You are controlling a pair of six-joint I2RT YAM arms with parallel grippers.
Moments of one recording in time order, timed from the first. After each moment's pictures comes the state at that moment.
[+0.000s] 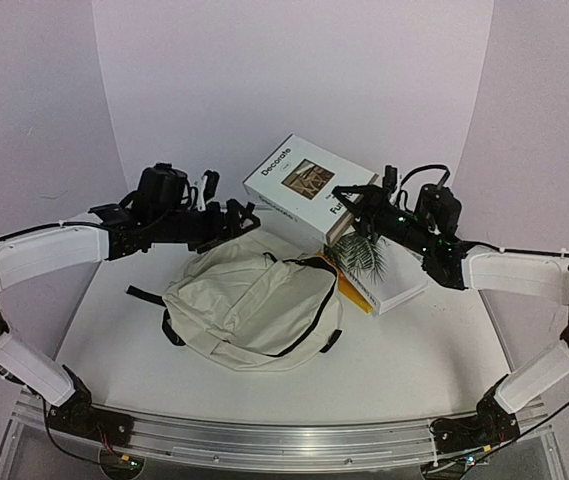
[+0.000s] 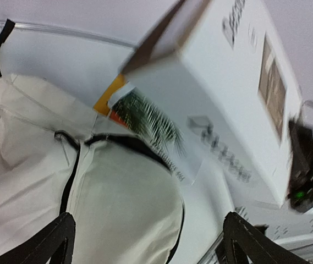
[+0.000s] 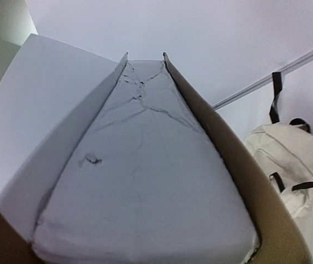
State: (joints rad) left arm -0.68 1.45 1.14 -0.10 0.28 -0.73; right arm 0.58 1.49 0.92 0.63 -0.33 1.13
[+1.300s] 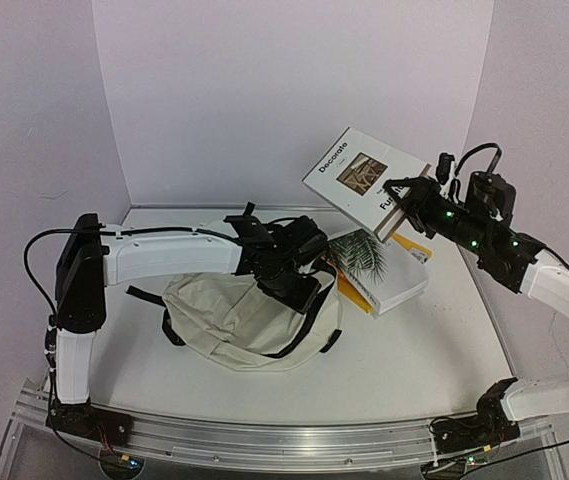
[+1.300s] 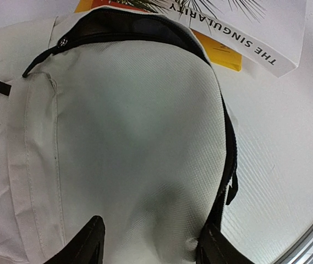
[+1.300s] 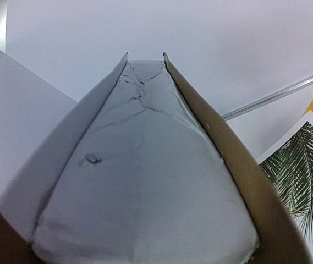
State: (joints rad) left arm -1.09 2.06 1.78 -0.78 -0.18 -0.42; right arm 0.52 1.11 0.94 0.07 -0.10 0.86
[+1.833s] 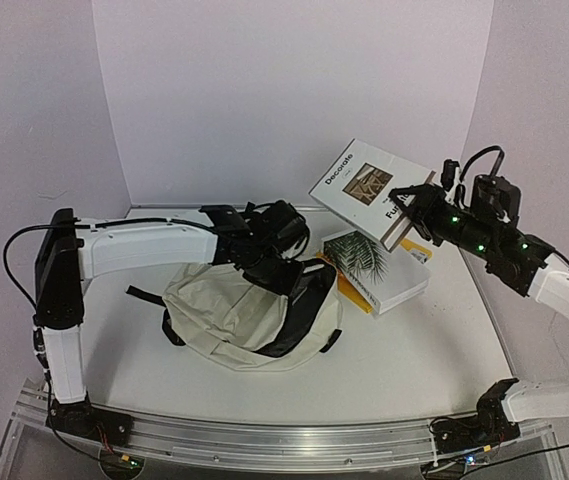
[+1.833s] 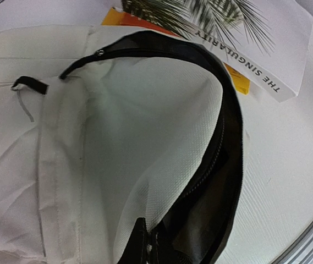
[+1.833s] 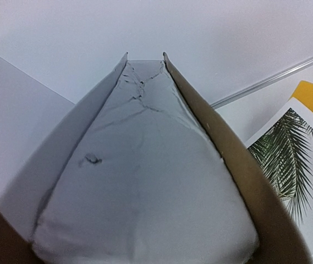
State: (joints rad) left arm -1.05 1.97 1.69 -0.71 -0.18 -0.46; right arm 0.52 1.07 0.94 -0.04 -0.08 0.85
